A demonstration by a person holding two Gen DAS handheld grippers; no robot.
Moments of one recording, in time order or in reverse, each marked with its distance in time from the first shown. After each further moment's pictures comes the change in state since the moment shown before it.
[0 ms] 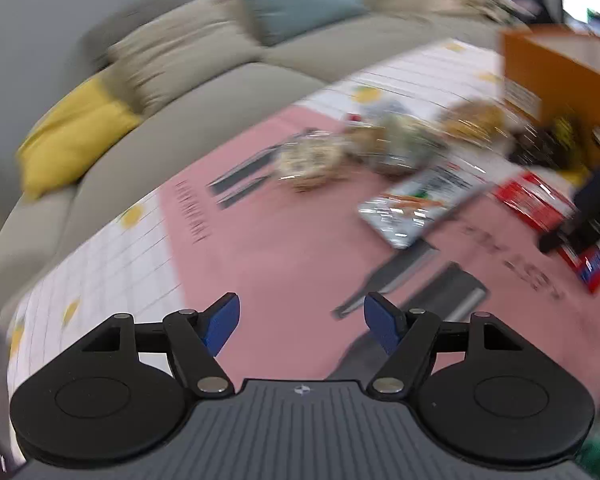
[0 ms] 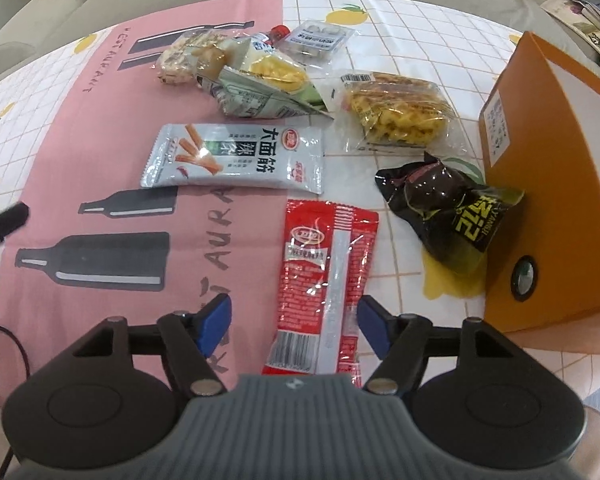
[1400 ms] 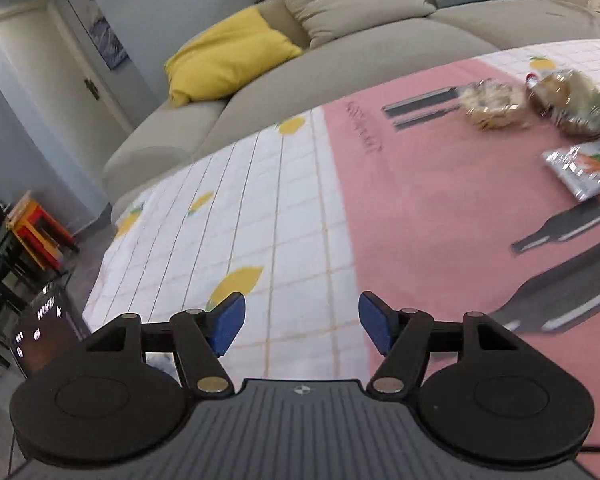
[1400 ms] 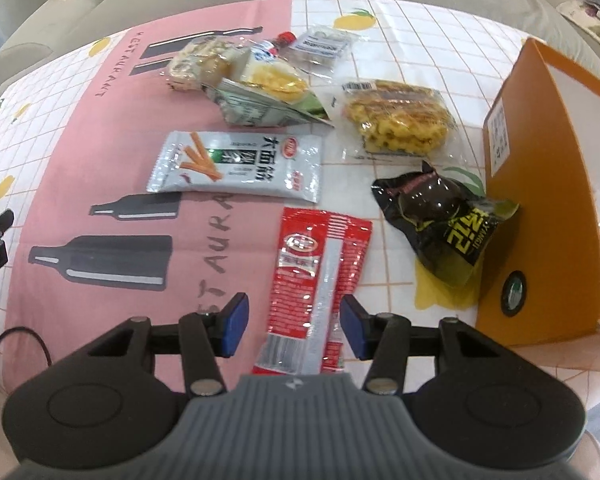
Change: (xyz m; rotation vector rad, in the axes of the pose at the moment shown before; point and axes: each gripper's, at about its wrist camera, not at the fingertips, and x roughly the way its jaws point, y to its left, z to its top) left arm 0.014 0.048 -0.061 -0.312 0.145 0.431; right arm -0.011 -0.012 0.009 -0.023 0.006 0.054
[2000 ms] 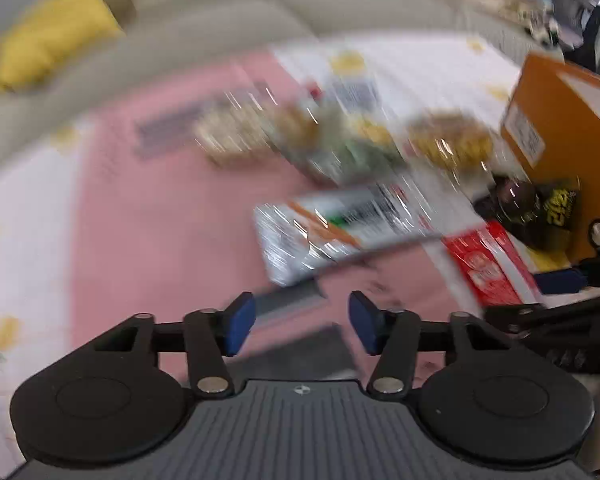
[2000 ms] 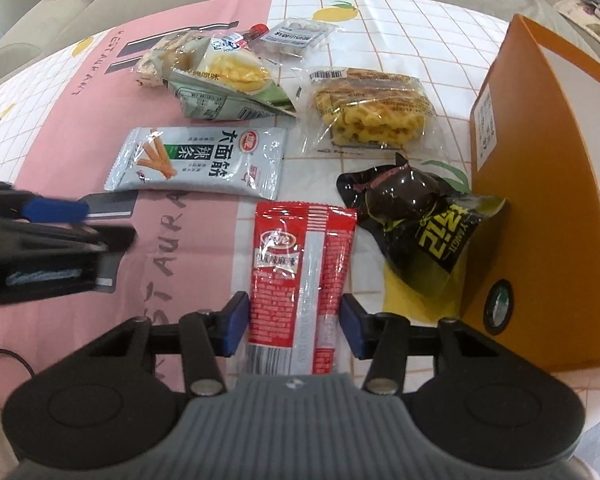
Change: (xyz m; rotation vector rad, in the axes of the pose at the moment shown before) left arm -0.037 -0.112 0.071 0.044 0.067 -0.466; right arm 0.024 -0.034 -0.002 0.003 -0.009 0.003
